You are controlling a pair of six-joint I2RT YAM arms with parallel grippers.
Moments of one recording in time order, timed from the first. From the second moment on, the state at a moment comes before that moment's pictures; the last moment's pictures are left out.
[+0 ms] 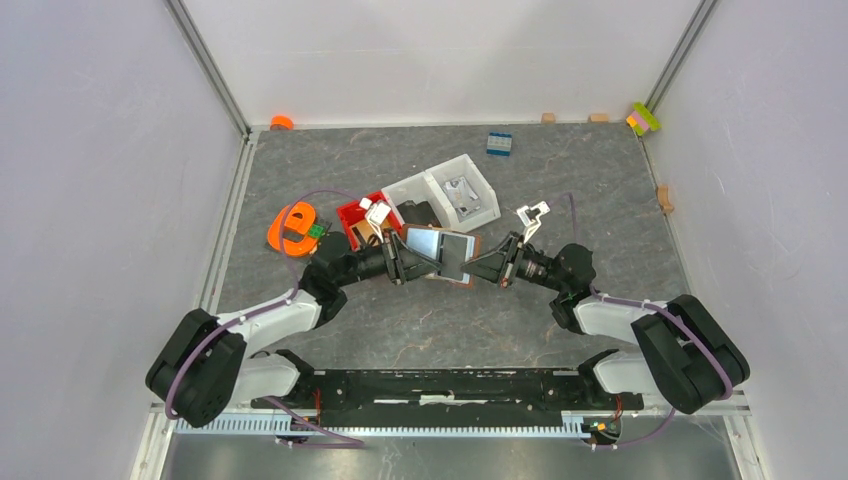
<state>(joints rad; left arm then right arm) -0.59 1.21 0.42 0.77 0.66 -0.81 0.47 1.31 0.27 1.19 -0.77 0.96</state>
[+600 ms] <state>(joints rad) -0.58 1.23 0.38 0.94 0.71 -0.87 0.47 1.31 0.30 1.10 -0.78 0.91</state>
